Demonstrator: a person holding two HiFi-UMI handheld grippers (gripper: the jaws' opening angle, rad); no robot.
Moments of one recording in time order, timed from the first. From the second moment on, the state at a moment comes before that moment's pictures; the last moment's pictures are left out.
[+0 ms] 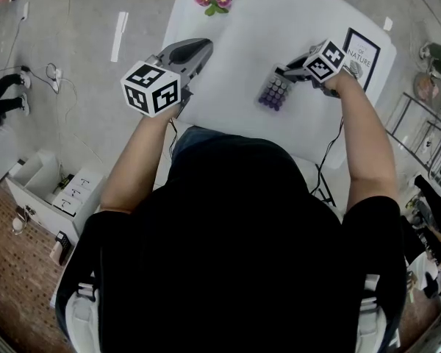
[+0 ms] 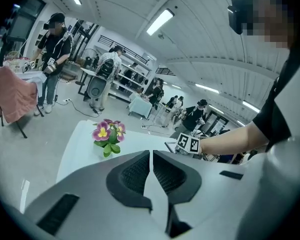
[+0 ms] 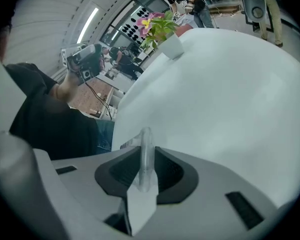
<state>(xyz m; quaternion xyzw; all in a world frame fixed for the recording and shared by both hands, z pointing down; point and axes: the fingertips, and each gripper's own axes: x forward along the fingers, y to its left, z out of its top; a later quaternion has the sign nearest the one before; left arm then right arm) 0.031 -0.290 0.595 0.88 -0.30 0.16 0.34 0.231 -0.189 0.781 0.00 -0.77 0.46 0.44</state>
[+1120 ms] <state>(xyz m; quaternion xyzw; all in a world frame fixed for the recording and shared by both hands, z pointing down) 0.046 -0.252 0.516 0.91 -0.27 0.16 0.28 0.260 -0.190 0.659 0.11 -0.82 0.49 0.28</state>
